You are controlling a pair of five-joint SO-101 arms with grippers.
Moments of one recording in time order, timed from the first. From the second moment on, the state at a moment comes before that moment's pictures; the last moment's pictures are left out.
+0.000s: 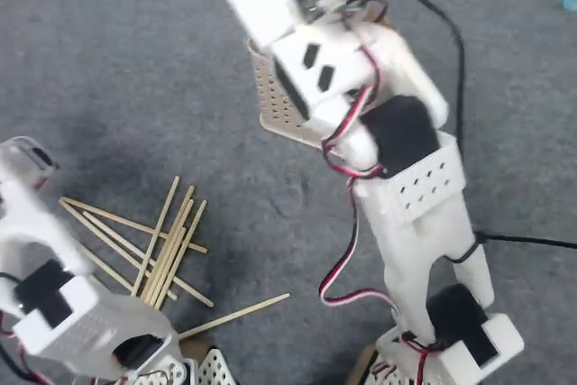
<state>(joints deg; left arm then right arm) -49.1 7.3 16.3 58.6 11.1 -35.3 -5.8 -35.2 37.8 13.6</state>
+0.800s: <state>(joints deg) -39.5 -15.5 49.3 37.8 11.1 -26.1 18.5 -35.3 48.4 8.8</state>
